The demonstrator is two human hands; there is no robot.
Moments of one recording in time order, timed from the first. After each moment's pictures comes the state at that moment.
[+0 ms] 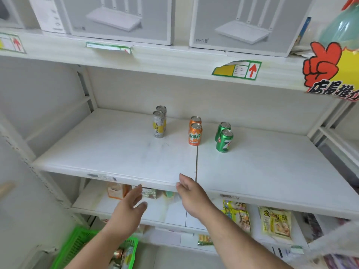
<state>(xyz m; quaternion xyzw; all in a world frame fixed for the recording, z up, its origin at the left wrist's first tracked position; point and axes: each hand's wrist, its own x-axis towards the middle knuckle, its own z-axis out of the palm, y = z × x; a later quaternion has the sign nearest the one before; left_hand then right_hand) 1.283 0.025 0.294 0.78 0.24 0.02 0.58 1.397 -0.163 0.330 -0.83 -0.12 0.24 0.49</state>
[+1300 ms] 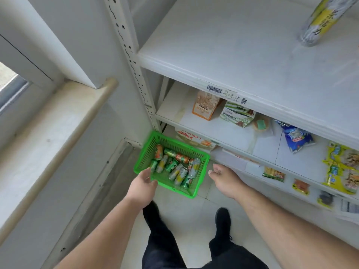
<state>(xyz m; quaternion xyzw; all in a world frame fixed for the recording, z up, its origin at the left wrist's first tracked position) 1.072 0.298 0.089 0.67 0.51 -0.13 0.52 1.262 0.090 0.085 -0.85 -0.10 0.45 0.25</state>
